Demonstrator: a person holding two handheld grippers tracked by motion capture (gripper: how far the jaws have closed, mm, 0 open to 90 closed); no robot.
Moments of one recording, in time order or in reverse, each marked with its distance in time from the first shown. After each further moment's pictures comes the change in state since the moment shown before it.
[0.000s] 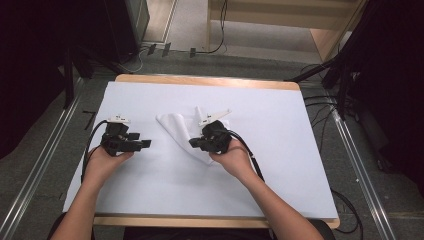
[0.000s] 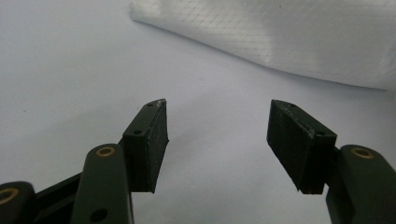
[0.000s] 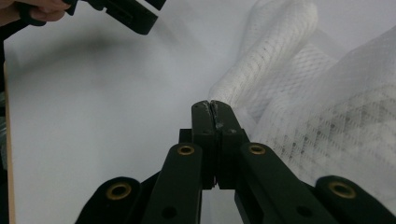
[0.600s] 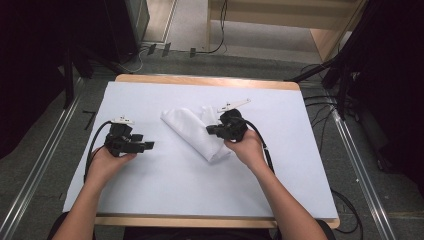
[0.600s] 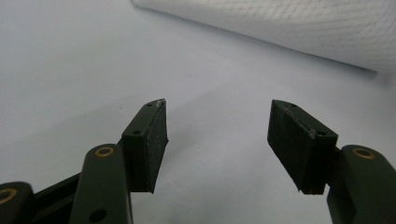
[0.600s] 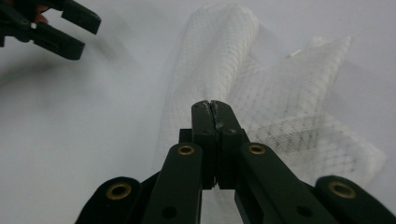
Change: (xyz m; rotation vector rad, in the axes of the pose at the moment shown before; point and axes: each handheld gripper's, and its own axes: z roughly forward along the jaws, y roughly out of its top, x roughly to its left) left arm -0.004 0.001 0.006 0.023 -0.024 0.008; right arm -0.048 -0.003 -0.025 -0.036 -0.102 0.091
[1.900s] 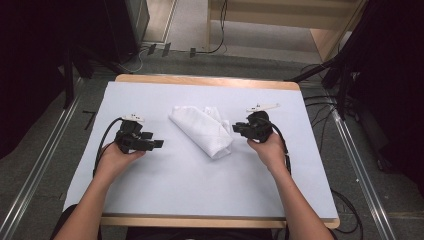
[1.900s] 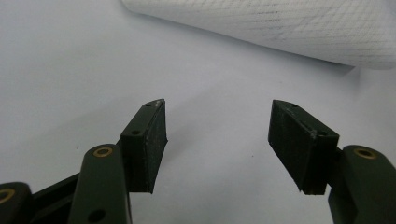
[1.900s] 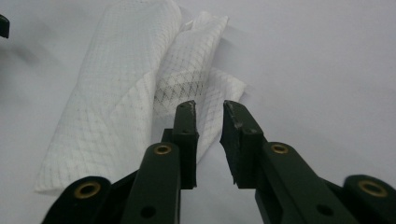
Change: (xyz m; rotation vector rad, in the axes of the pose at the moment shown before) left arm -0.013 0.015 0.017 0.014 -0.059 0.042; right arm -0.060 -0.042 -0.032 -0.039 -0.176 0.155
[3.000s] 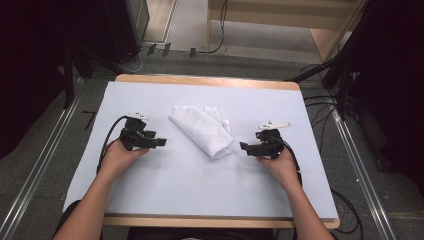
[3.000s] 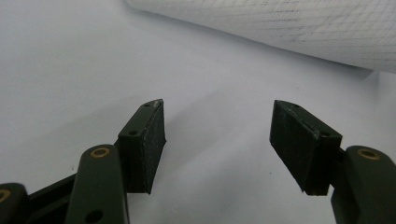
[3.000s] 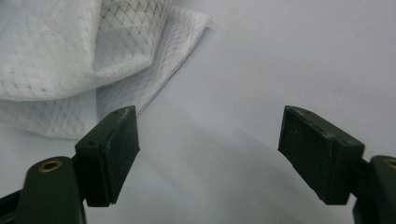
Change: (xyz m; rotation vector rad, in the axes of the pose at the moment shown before) left arm 0.009 0.006 0.017 0.010 -0.027 -0.014; right arm -0.012 -0.058 -0.016 -0.027 -0.092 -0.020
